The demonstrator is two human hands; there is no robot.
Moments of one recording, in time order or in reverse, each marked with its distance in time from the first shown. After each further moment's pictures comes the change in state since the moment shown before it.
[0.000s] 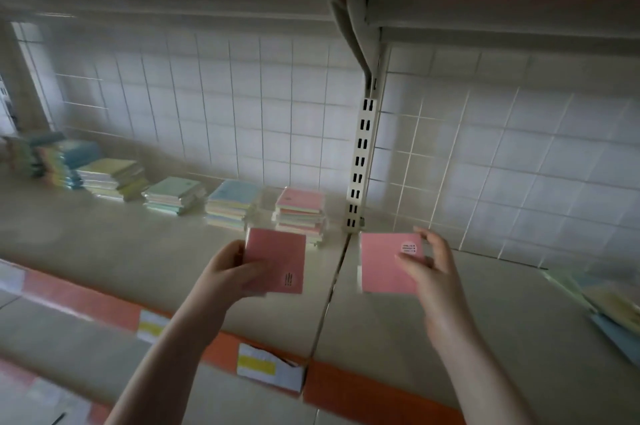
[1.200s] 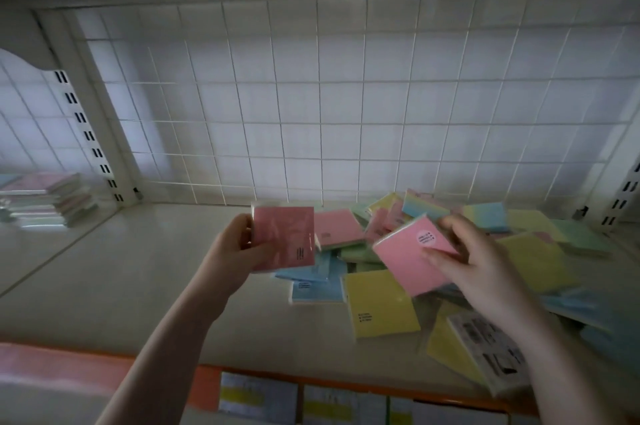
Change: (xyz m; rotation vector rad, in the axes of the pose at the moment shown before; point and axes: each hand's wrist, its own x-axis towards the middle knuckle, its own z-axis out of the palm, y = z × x) left_hand -0.093 -0.033 0.436 0.269 -0.158 0.121; right_hand 0.008 -0.019 -0.492 -0.627 -0.086 -0.229
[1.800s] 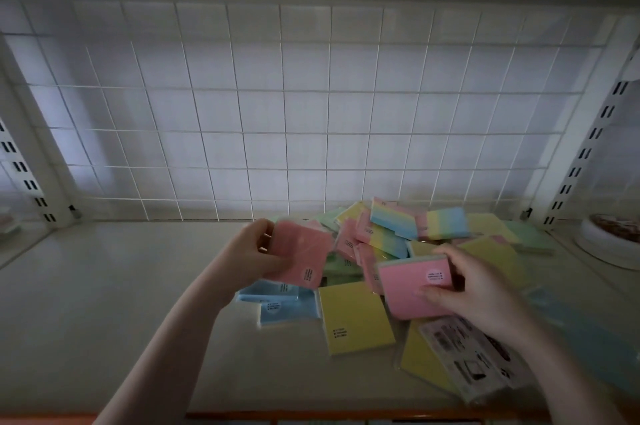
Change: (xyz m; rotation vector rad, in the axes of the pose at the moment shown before) left_hand 0.044 0.004 0.036 0.264 -0.306 -0.048; right_hand -0.009 0.024 -0.028 -0.214 -0.130 0.130
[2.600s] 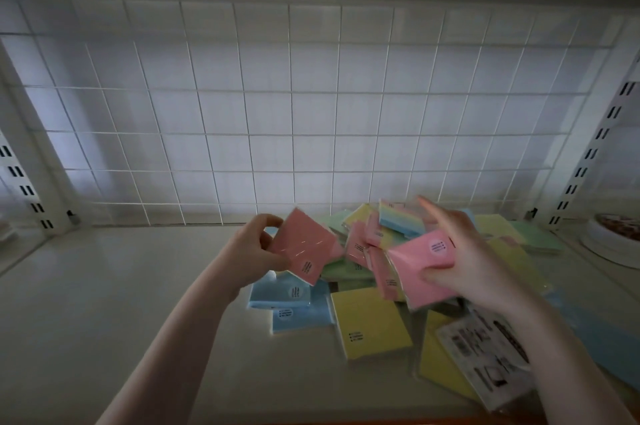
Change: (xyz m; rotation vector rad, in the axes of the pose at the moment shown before) left_hand 0.008 0.001 -0.014 0.036 -0.002 -0.028; right_hand 0.034 -0.015 0.003 -0.003 0.024 -0.084
